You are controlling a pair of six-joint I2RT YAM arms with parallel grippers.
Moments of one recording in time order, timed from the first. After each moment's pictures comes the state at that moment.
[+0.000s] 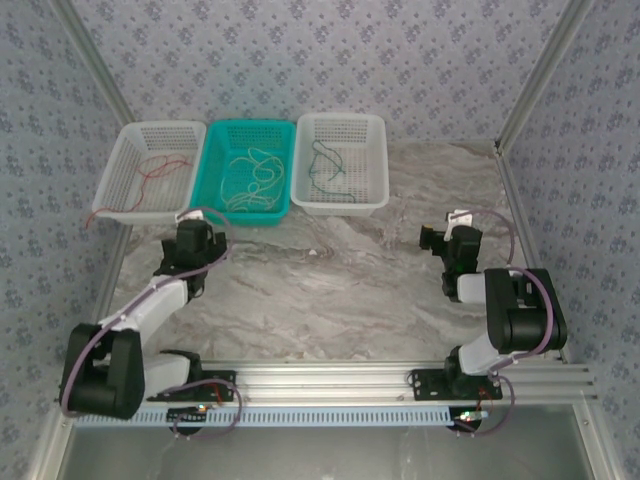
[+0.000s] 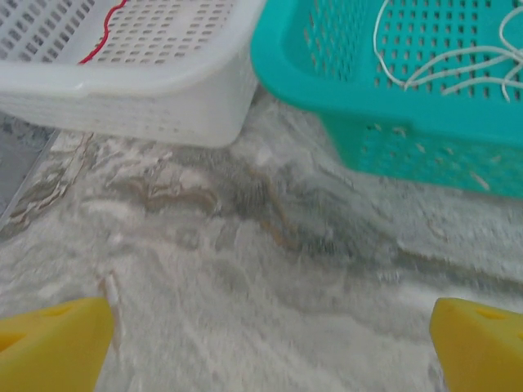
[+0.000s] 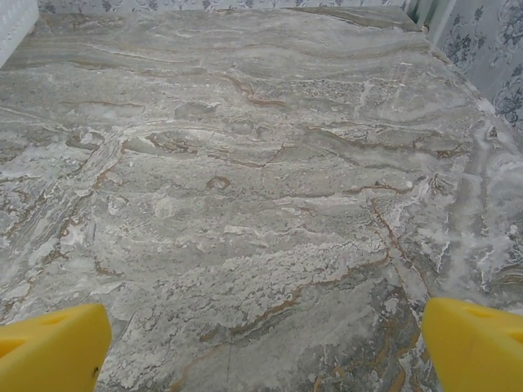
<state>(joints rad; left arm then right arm) -0.16 1.21 0.53 0.02 -0.39 -0.15 -0.01 1.52 0.38 0.72 0.14 0.01</state>
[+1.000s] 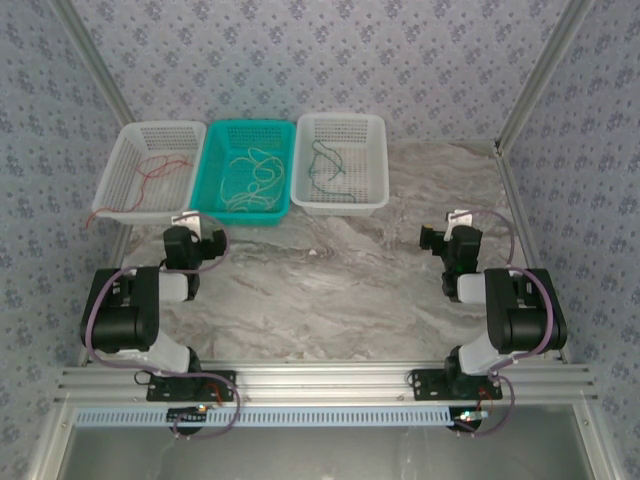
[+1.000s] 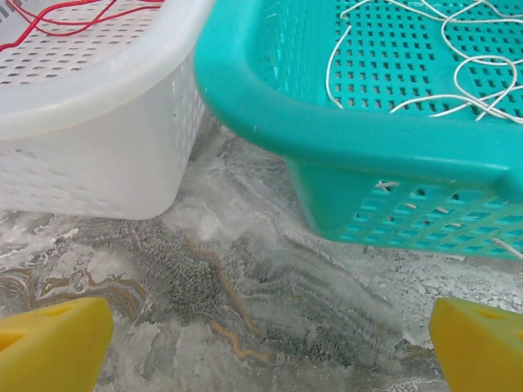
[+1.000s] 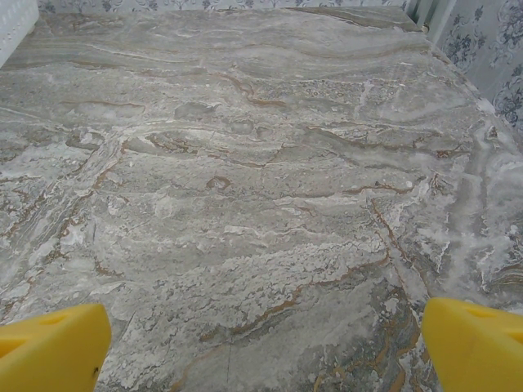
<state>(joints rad) 0.02 1.54 0.40 0.68 -0.05 -0.03 -0.01 1.52 0.38 0.72 0.14 0.01</state>
